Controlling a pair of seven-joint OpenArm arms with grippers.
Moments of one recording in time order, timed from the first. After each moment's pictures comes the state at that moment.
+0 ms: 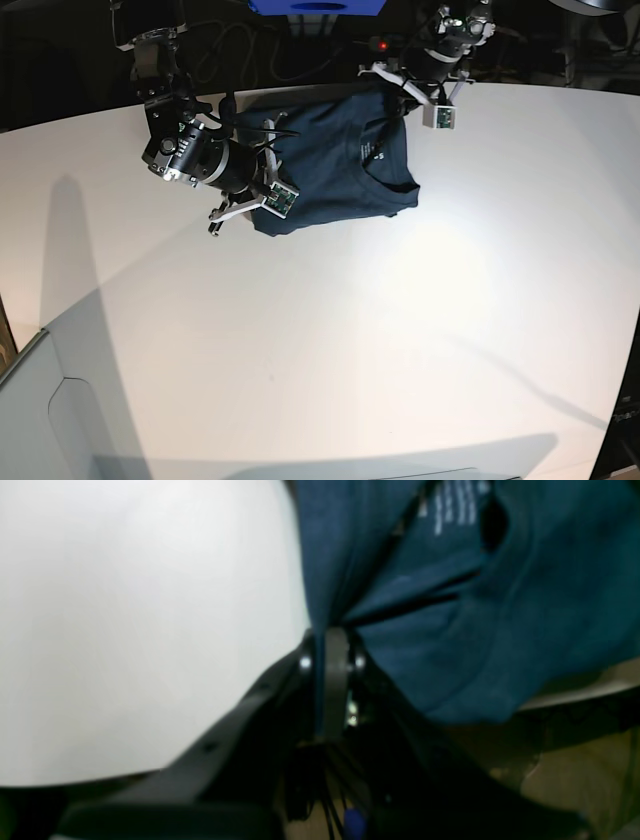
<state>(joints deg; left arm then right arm) 41.8 -5.8 0.6 109.9 -19.4 -4.7 31.6 -8.5 6.9 -11.7 105.5 1.1 47.0 -46.0</state>
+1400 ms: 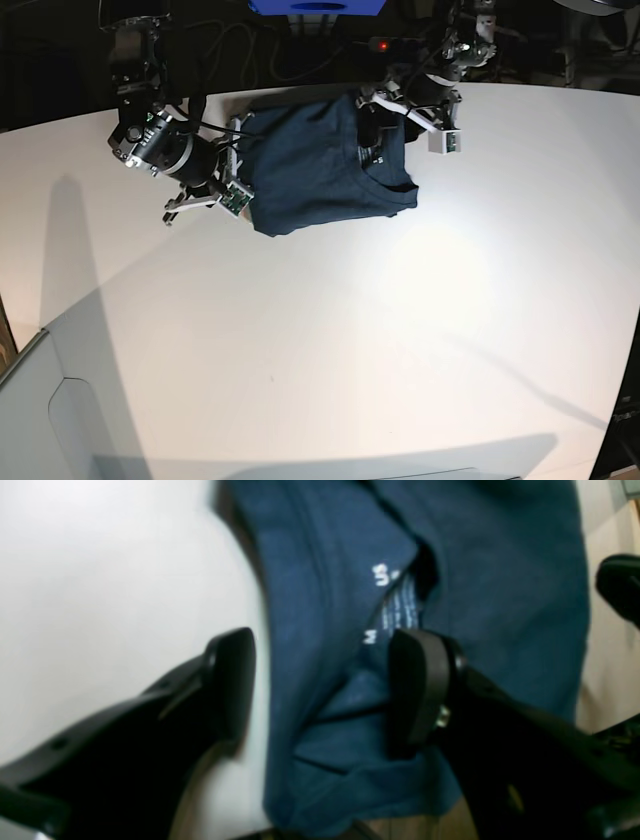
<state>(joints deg) 35.5 -5.8 0.0 106.4 -33.1 -5.0 30.8 -13.1 7.9 -2.3 108.1 1.1 47.0 -46.0</state>
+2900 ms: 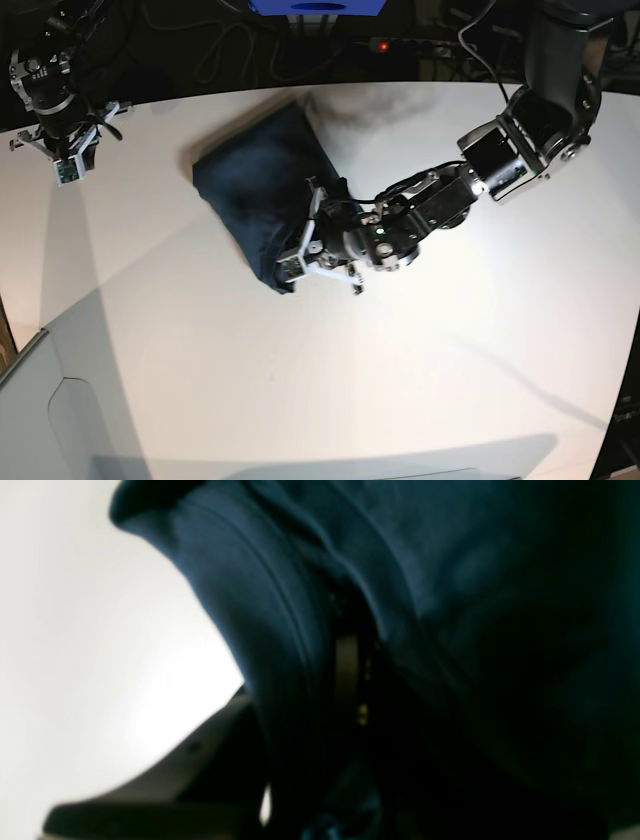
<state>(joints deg) -34.8 -19.1 66.7 74.3 -30.8 -18.0 40.7 -23.5 0.5 40.8 117.0 1.2 47.0 -46.0</state>
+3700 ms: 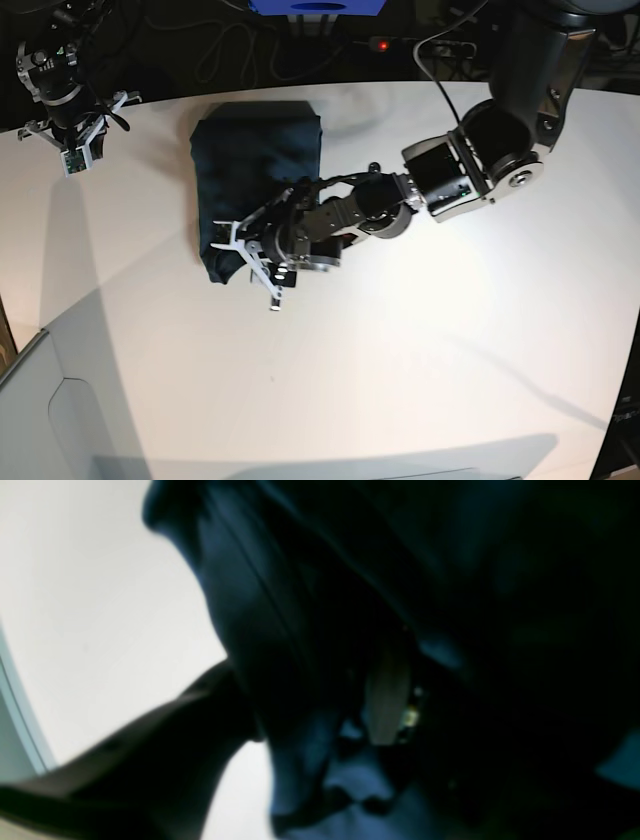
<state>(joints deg) -38.7 -9.4 70.2 73.6 -5.9 -28.6 42.9 -25.1 -0.8 40.5 117.1 1.3 47.0 -46.0</state>
